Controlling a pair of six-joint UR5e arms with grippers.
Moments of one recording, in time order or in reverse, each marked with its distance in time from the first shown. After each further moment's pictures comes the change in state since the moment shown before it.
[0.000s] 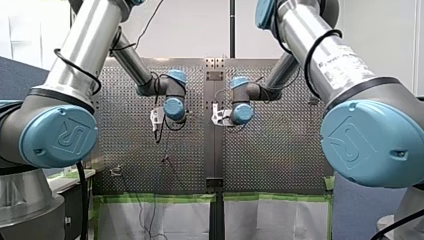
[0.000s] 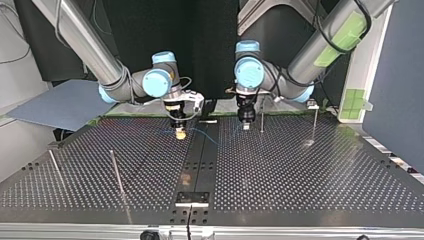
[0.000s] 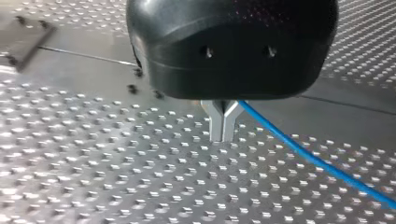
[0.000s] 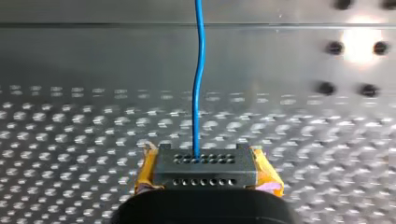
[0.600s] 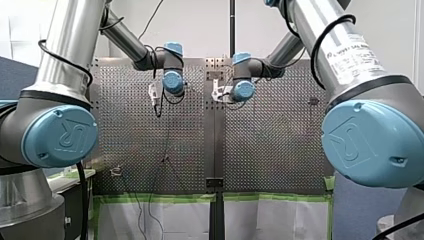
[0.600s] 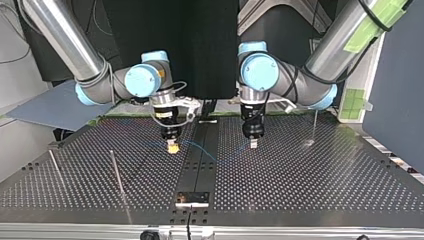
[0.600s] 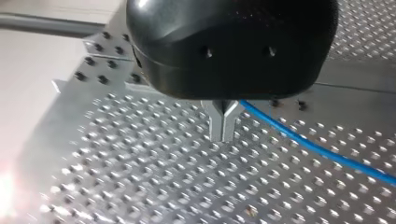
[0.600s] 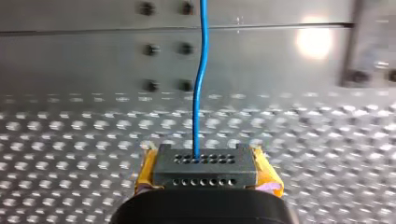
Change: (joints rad) left arm 0.004 0.162 0.079 -0.096 -0.019 -0.005; right arm 0.001 -0.144 -0.020 0.041 0.001 0.003
